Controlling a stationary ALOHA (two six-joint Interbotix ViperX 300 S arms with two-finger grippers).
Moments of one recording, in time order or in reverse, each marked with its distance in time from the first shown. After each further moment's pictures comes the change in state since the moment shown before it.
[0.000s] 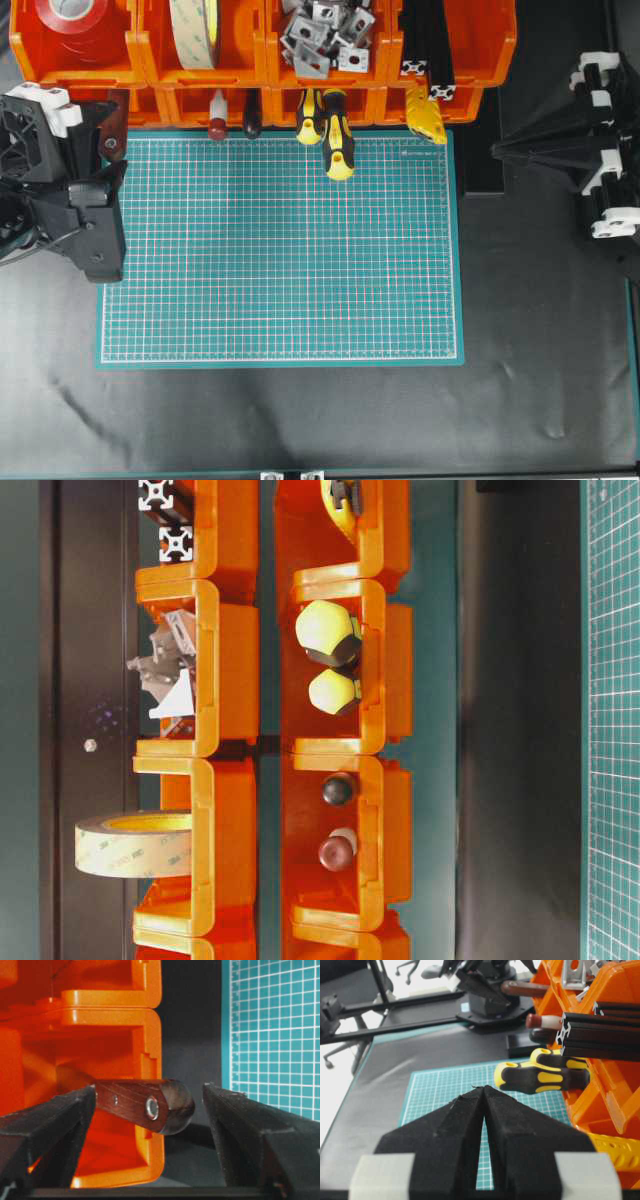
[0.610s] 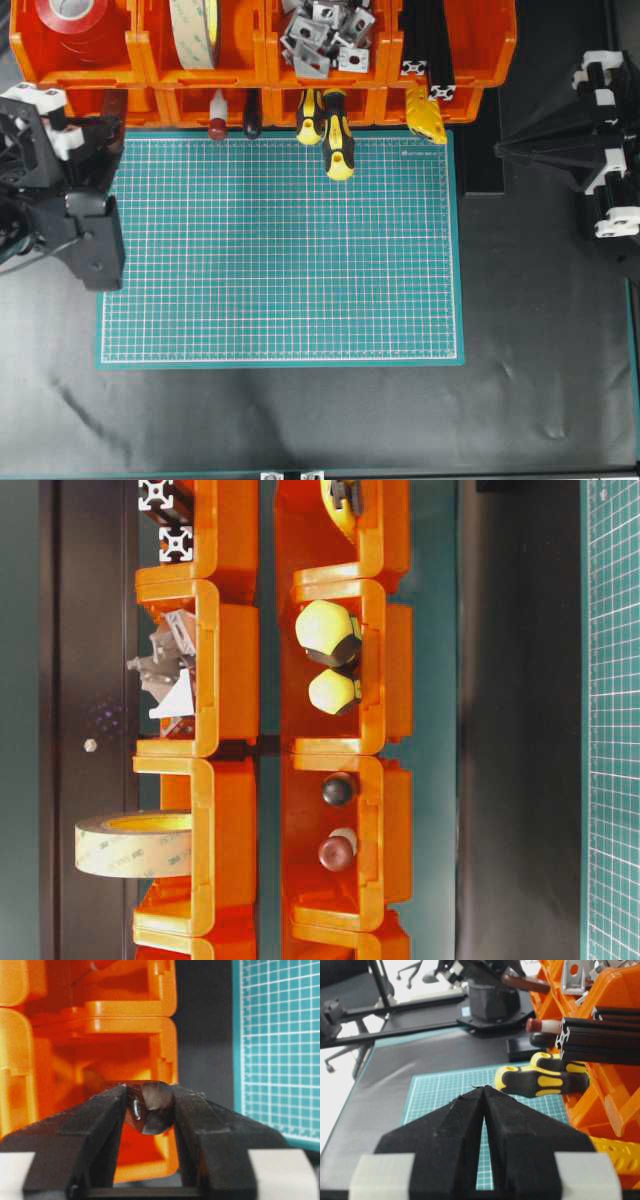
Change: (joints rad) left arm -0.049 0.005 -0.071 0.000 0.106 0.040; right arm 0.000 -0.015 0.000 -0.002 -0.002 0.000
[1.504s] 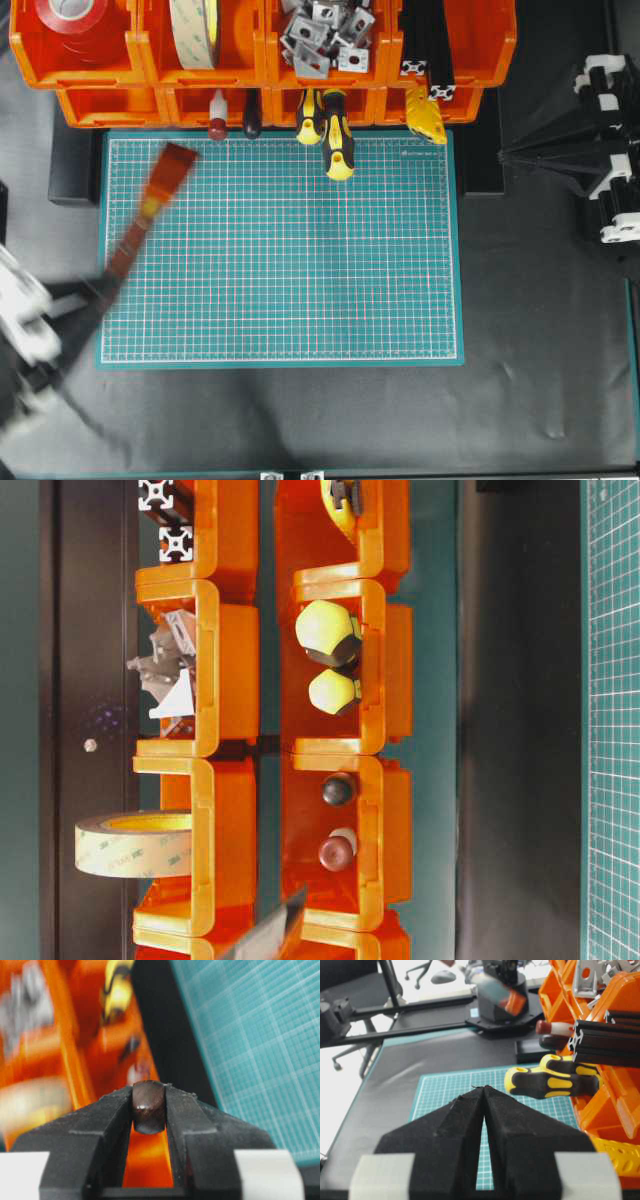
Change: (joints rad) left arm -0.397 0.209 -0.506 0.000 0.219 0.357; right arm 0.025 -0.011 0.000 0.000 0.009 -0.006
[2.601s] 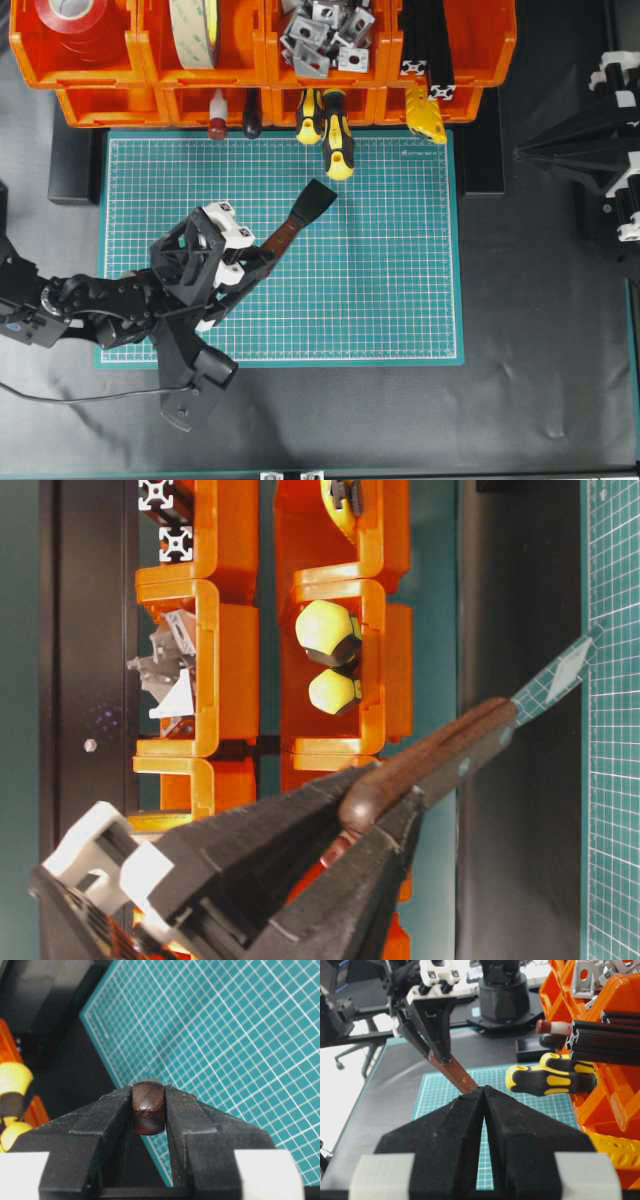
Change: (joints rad) left arm 0.425 0.133 0.255 0.000 -0.779 -0.008; right arm 0.000 -0.067 -0.009 -0.002 0.077 0.005
